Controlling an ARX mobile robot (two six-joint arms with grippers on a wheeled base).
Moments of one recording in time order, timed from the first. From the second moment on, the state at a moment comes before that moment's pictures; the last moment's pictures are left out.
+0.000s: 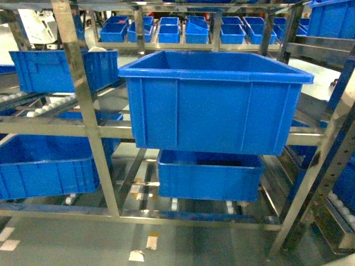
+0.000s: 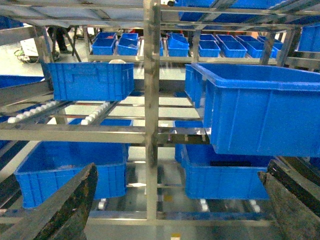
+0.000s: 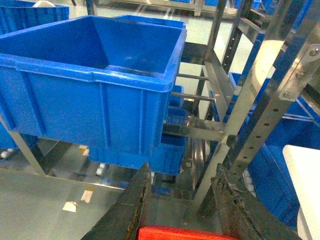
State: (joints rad) left arm 0.00 0.01 0.01 0.00 0.00 -0.01; right arm 0.07 0.96 0.44 0.29 -0.03 -0.07
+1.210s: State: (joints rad) left arm 0.00 0.01 0.01 0.00 0.00 -0.01; right arm 0.06 0.96 0.44 0.29 -0.03 -0.07
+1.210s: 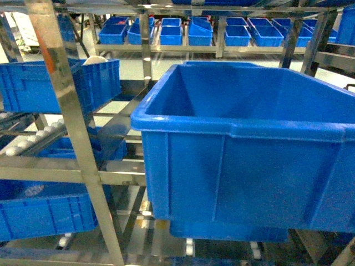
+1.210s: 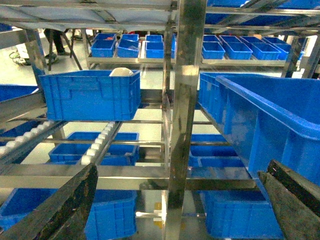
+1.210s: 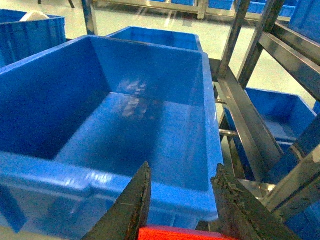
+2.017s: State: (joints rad) left arm 0.00 0.01 0.01 0.00 0.00 -0.01; right arm 0.16 1.22 0.48 0.38 -0.09 0.09
